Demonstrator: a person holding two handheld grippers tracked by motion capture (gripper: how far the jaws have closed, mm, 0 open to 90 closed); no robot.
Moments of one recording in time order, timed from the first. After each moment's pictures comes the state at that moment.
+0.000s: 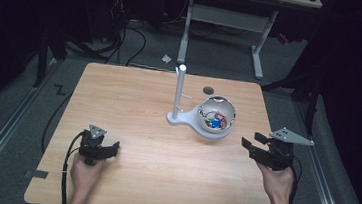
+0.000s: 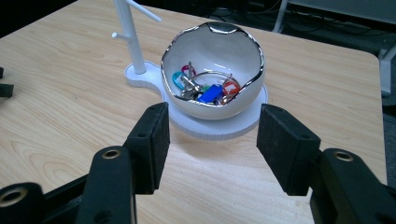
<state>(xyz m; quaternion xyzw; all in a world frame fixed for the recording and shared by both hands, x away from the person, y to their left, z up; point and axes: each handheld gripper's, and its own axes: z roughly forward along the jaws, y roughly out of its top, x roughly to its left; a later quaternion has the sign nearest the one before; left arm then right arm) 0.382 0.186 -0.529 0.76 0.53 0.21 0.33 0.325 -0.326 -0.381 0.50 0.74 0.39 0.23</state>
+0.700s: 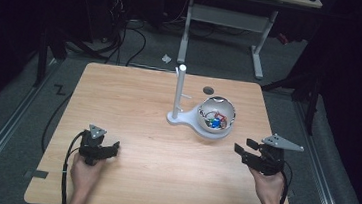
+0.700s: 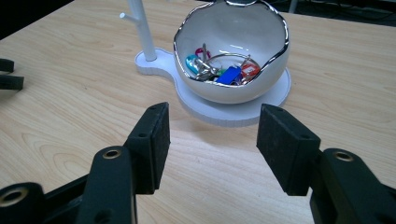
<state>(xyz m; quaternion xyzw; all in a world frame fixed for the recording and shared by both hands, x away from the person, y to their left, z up) 0.382 0.186 -0.529 0.76 0.53 0.21 0.33 0.323 -0.317 -0.409 0.51 0.74 0.40 0.21</state>
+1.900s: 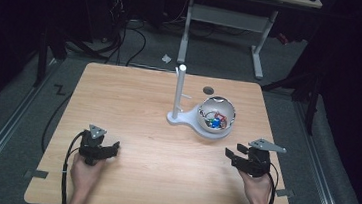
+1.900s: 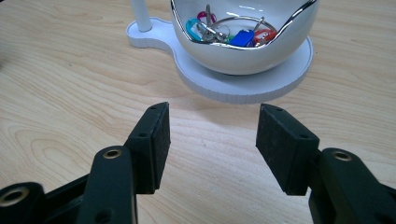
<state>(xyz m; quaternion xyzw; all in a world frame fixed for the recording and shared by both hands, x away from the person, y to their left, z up) 0.382 0.186 -0.529 0.76 0.53 0.21 0.33 0.332 -0.304 -0.449 0.52 0.74 0.38 0.19</state>
